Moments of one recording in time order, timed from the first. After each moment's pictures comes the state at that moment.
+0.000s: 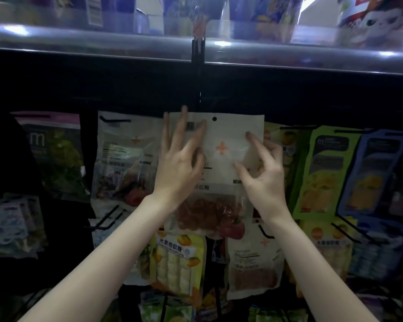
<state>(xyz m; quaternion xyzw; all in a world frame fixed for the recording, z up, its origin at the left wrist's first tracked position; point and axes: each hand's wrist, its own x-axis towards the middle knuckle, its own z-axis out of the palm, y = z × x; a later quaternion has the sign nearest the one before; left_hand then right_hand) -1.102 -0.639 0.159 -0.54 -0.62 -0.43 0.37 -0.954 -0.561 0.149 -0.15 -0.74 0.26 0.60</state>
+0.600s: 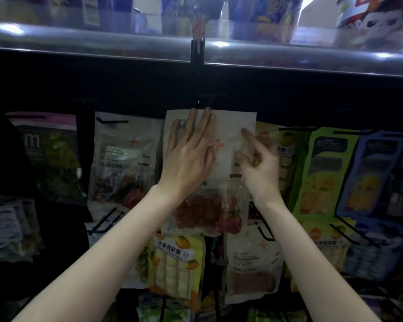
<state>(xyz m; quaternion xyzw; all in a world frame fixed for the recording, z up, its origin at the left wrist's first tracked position) -1.109 -0.616 0.169 -0.56 -0.63 -0.30 0.45 -0.974 -0.539 0.160 -0.18 -0.71 0.31 0.60</state>
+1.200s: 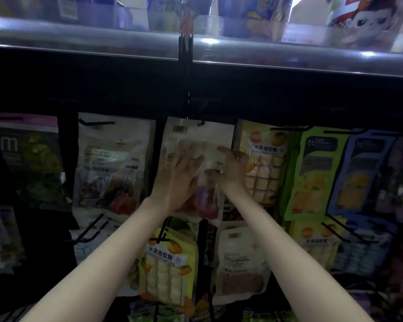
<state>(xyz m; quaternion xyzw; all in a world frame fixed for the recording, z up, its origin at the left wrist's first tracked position) -1.146 -0.584 0.122 -0.58 -0.72 -0.13 0.36 -1.014 -0.508 0.147 -0.32 -0.81 0.26 0.42</state>
